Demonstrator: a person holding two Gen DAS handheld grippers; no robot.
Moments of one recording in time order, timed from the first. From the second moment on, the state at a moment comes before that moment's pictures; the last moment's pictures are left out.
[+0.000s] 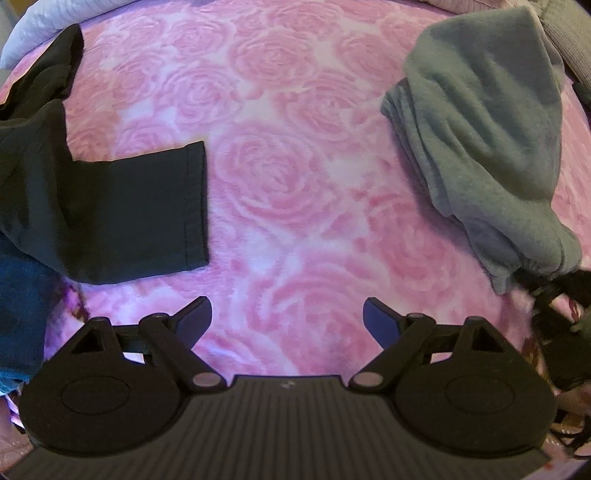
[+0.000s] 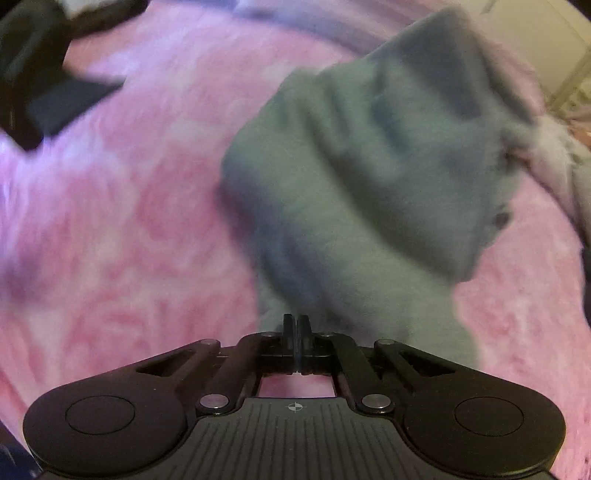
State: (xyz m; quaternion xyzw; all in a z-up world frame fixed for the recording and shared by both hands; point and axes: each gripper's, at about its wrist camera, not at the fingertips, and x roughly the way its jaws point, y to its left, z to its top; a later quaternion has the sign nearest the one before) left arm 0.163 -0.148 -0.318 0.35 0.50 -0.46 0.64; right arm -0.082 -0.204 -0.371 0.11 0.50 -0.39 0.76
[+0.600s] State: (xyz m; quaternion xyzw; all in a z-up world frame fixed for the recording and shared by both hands) left arm 0.145 -0.167 -0.335 0.34 0.48 -0.49 0.64; right arm -0.093 -0.194 -0.377 0.11 0.50 -0.34 0.79
